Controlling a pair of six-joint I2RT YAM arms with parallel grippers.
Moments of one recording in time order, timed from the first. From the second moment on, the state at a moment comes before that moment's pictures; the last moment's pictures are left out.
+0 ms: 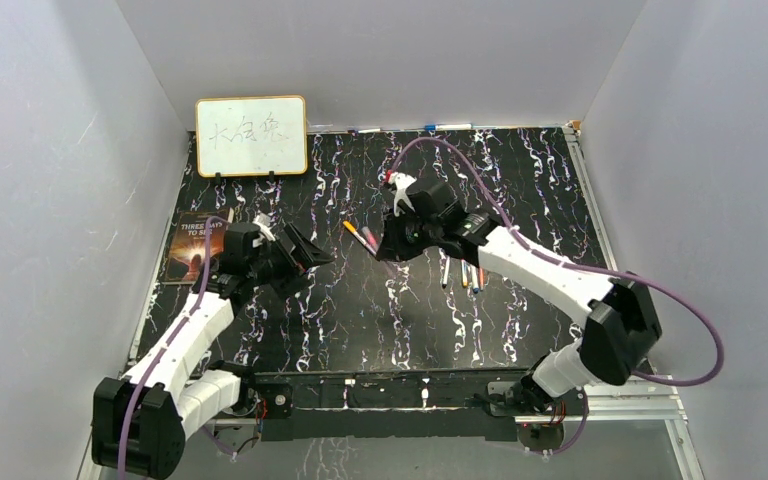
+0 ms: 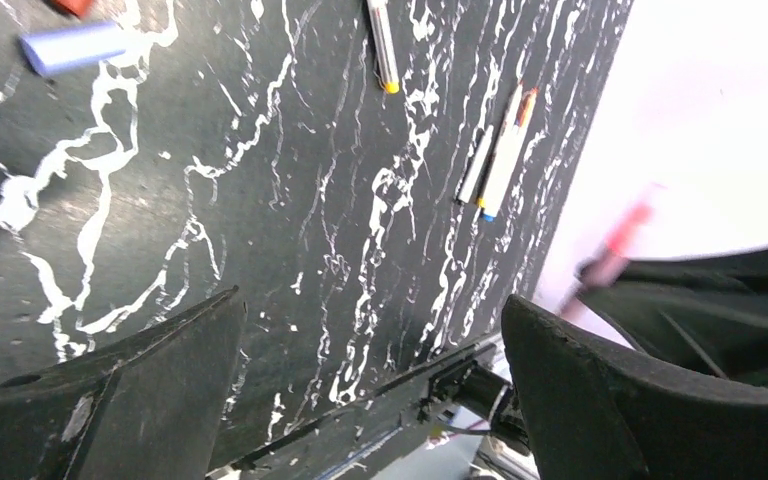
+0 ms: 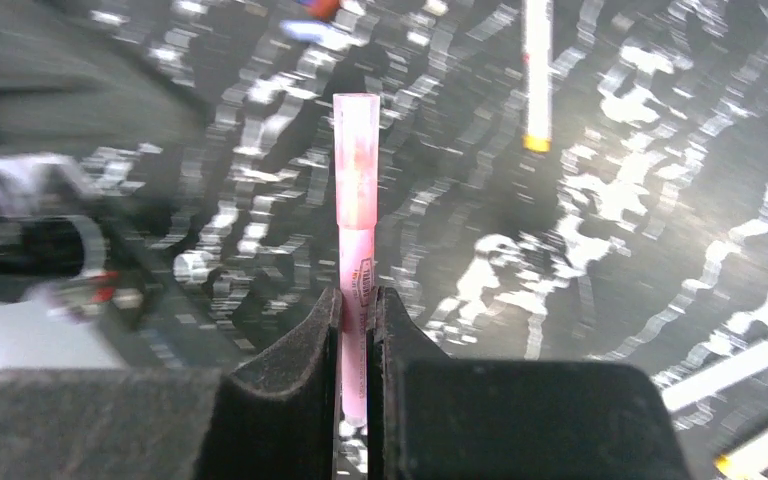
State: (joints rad) left arm -0.20 1.01 0.61 -0.35 0.43 -0.90; right arm 0.73 1.51 1.19 -0.47 -0.18 0.30
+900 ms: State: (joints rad) left arm -0.44 0.90 0.56 -0.19 0.13 -1.17; right arm 0.85 1.55 1.17 -0.30 -0.38 0.59
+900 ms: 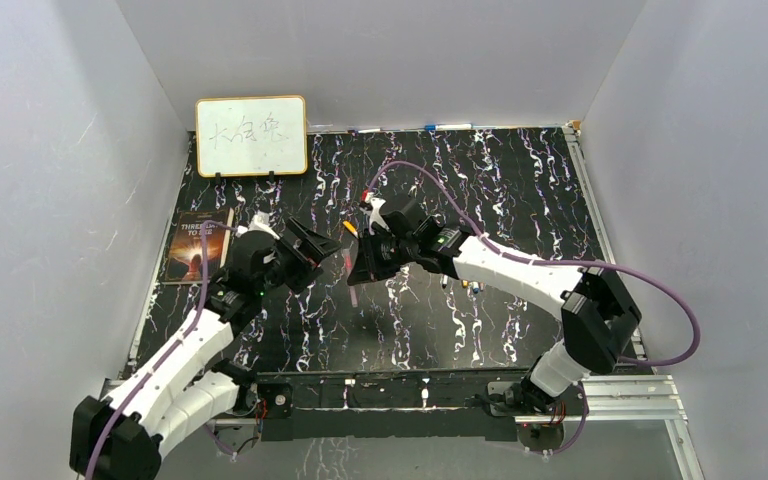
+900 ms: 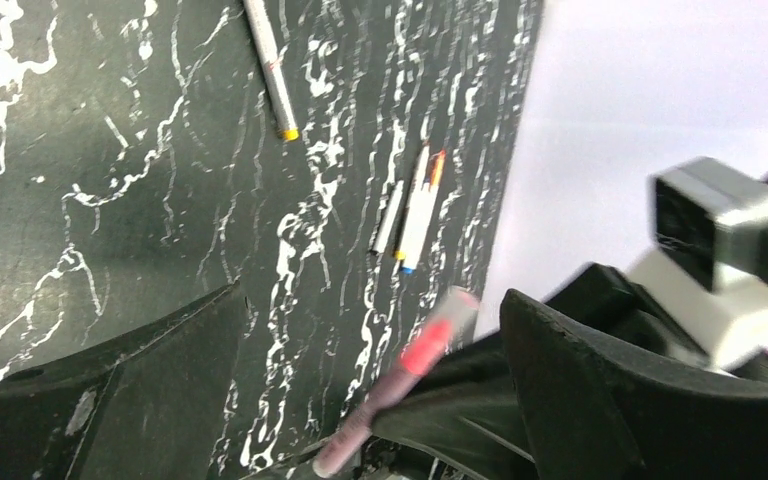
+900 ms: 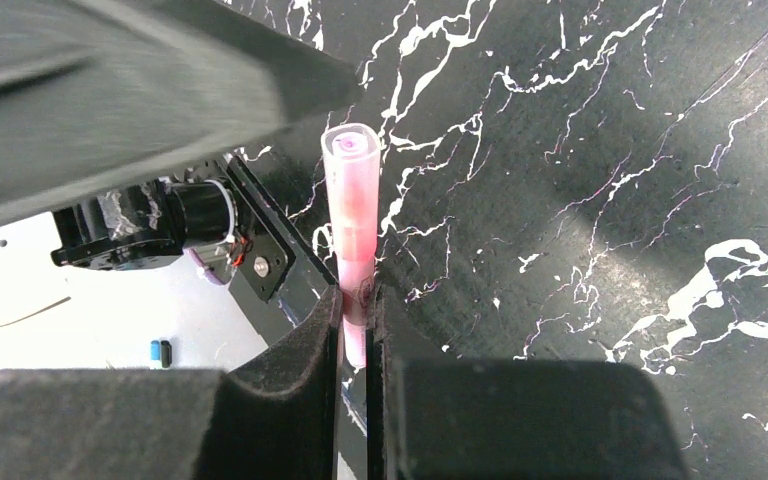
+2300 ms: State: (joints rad) left arm -0.63 1.13 0.69 -0.24 0.07 -0.99; right arm 0.88 1.62 1.24 -0.48 -0.33 0.52
